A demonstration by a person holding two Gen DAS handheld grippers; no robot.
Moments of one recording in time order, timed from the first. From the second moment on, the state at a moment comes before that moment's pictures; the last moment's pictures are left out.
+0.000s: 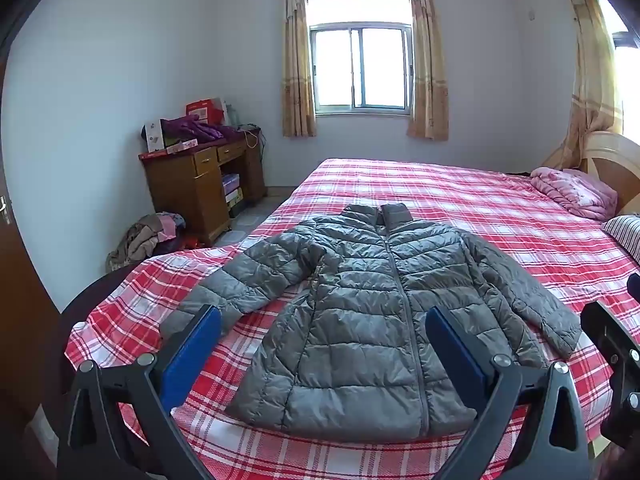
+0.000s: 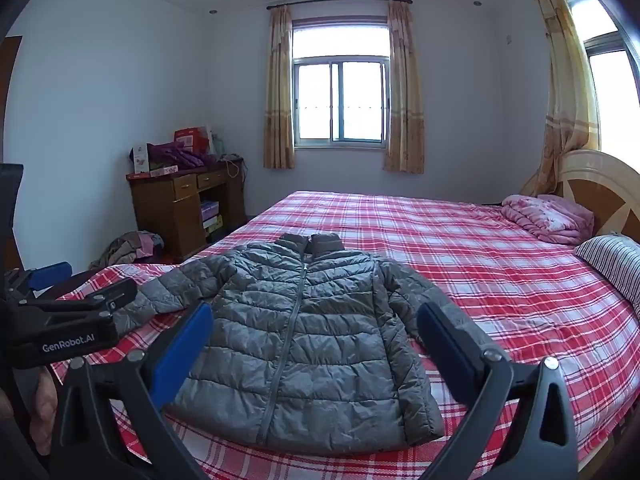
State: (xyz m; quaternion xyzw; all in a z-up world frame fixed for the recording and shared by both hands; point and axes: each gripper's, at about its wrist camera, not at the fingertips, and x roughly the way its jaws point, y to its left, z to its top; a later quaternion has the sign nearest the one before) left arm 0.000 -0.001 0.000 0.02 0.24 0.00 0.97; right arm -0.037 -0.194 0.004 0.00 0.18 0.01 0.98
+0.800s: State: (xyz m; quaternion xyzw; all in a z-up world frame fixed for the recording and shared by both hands) left arm -0.001 0.003 0.002 0.01 0.23 0.00 0.97; right arm -0.034 -0.193 0.003 0.00 0.17 0.01 0.98
